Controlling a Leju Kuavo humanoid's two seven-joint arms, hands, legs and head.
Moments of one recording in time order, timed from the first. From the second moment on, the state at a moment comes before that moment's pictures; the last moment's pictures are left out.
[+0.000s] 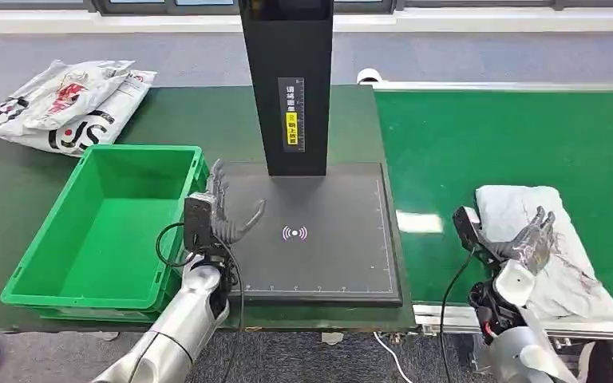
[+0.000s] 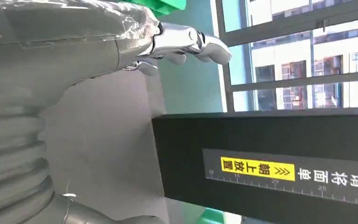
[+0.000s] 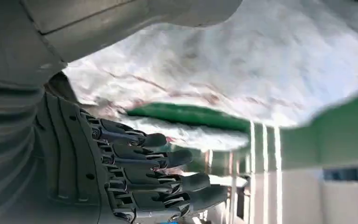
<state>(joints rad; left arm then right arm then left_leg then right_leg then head) -0.52 -0.23 -0.17 -0.67 -0.01 0.30 -0.68 -0.58 -0.05 -0.34 -0.37 1.57 -0.64 0.39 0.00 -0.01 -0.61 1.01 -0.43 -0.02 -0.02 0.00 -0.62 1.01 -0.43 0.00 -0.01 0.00</state>
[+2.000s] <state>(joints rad) -0.44 -0.19 -0.08 -0.83 -0.18 0.36 -0.58 -0.51 0.24 -0.08 -0.92 1.19 -0.70 -0.21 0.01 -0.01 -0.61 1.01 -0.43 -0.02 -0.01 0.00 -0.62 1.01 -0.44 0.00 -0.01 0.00</state>
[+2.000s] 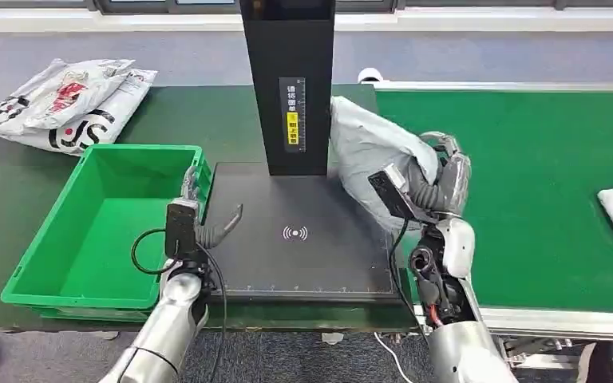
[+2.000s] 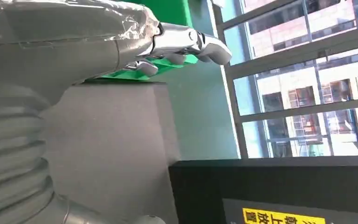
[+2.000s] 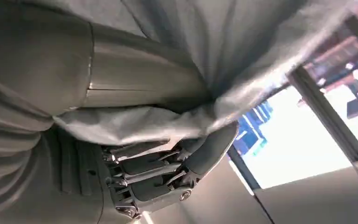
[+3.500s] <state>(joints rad) -0.47 -0.21 -0.15 -0.79 -0.18 0.25 -0.60 -0.41 0.19 0.38 -0.95 0.15 -0.44 -0.58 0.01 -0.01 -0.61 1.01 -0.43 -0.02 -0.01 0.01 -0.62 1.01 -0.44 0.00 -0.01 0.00</state>
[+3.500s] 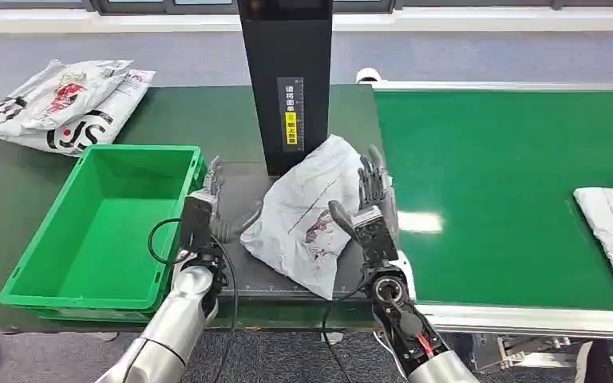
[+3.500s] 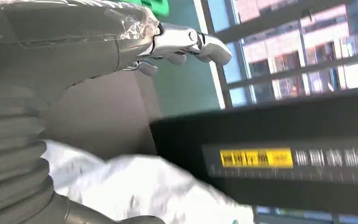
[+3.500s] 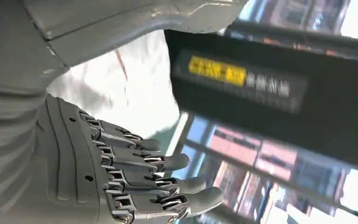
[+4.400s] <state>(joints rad) -0.65 -0.19 -0.55 -0.42 -0.84 0.05 -0.10 -0.49 0.18 0.24 -0.90 0.14 -0.47 -0.56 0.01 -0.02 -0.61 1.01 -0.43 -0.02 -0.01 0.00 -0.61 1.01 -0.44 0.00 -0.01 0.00</state>
